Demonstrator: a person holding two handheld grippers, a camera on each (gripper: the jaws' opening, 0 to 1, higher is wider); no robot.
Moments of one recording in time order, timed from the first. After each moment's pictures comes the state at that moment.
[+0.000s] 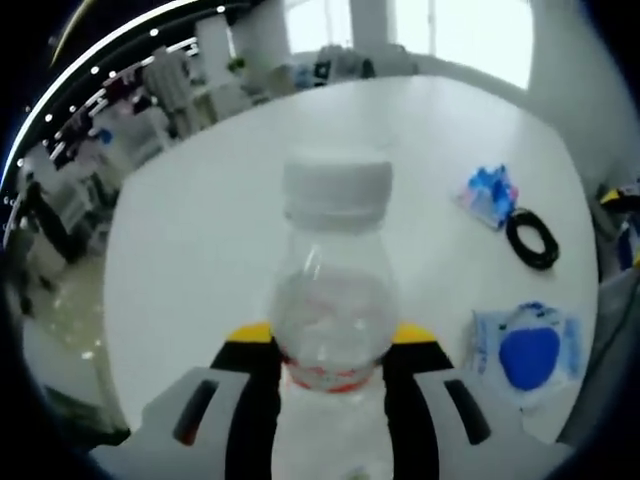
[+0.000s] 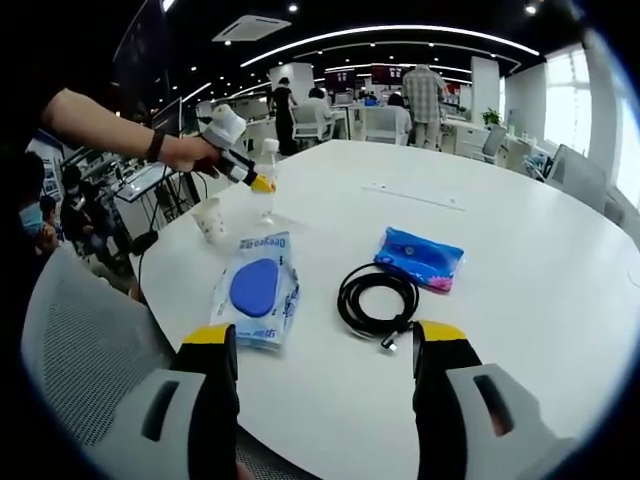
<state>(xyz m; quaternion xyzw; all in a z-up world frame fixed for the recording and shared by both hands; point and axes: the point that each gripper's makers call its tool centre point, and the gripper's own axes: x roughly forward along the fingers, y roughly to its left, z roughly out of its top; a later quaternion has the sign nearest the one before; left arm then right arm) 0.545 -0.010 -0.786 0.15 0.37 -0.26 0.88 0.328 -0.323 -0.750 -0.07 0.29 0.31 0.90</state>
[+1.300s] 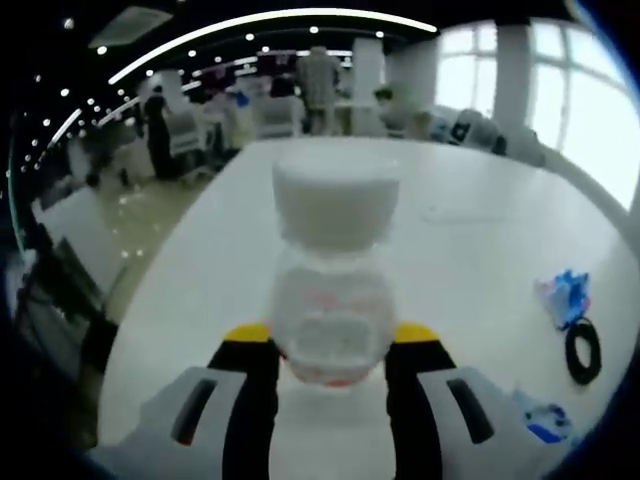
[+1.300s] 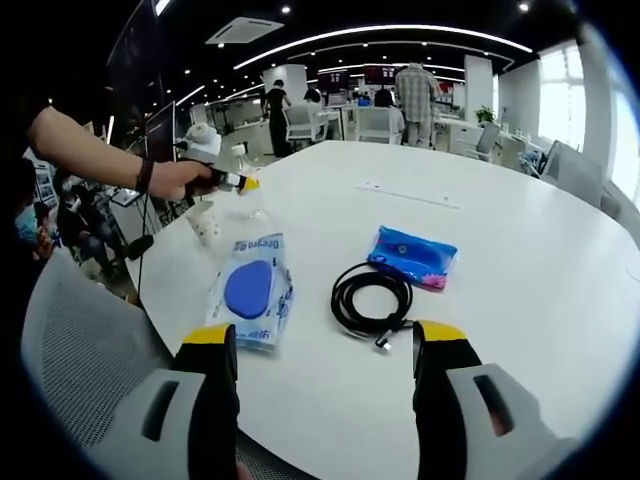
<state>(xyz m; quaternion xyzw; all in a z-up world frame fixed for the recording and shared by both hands) 0.542 0.052 -0.792 0.00 0.31 0.00 0.95 0.330 -0.328 -0.751 -0.06 0.29 0.29 0.91</state>
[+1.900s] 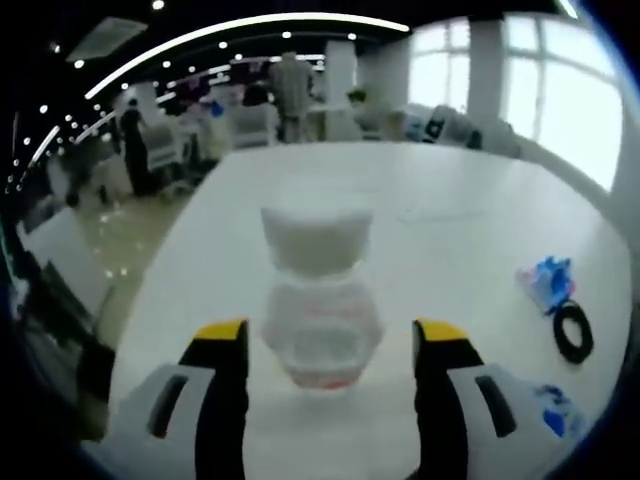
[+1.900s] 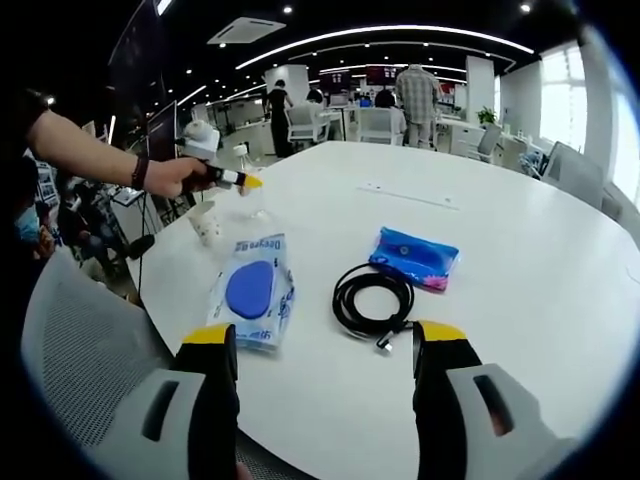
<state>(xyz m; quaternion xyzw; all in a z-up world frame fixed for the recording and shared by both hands) 0.541 0.044 -0.774 0.02 0.29 -0.06 0.95 0.330 -0.327 -0.751 -0.06 0.29 0.30 0.91</state>
